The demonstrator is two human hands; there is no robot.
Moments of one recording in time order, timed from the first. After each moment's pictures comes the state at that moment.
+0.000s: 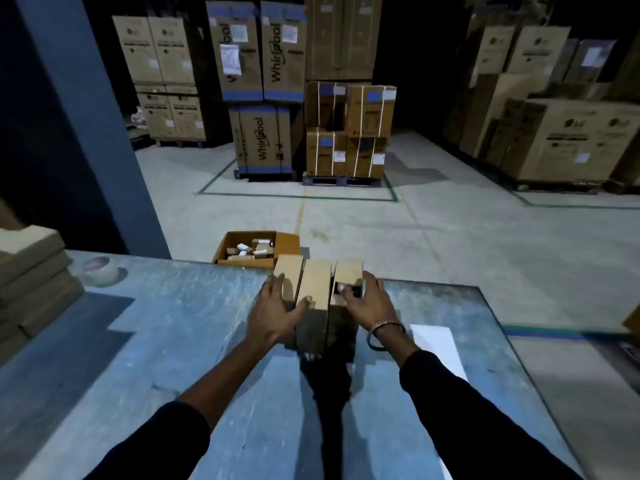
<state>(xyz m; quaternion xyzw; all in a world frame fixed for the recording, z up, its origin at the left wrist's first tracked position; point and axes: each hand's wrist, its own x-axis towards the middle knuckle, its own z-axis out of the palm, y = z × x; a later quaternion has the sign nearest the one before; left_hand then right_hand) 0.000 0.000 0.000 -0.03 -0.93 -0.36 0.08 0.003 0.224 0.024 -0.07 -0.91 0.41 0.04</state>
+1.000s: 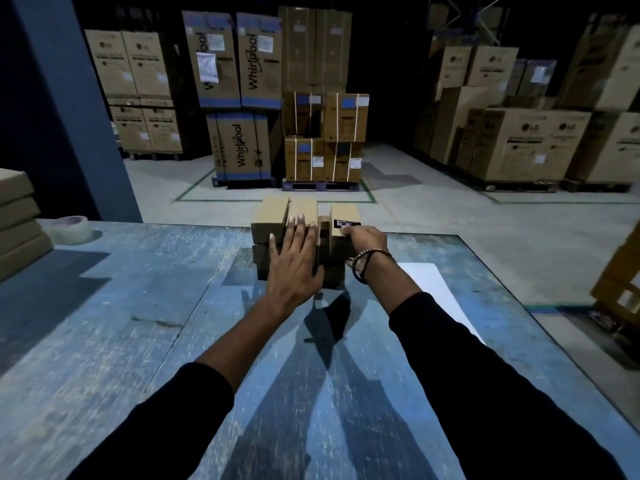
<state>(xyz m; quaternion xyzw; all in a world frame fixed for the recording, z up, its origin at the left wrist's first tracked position) 0.044 0.048 -0.086 -0.20 -0.93 -0.13 0.27 0.049 0.210 -0.023 -0.22 -0.63 0.74 0.12</state>
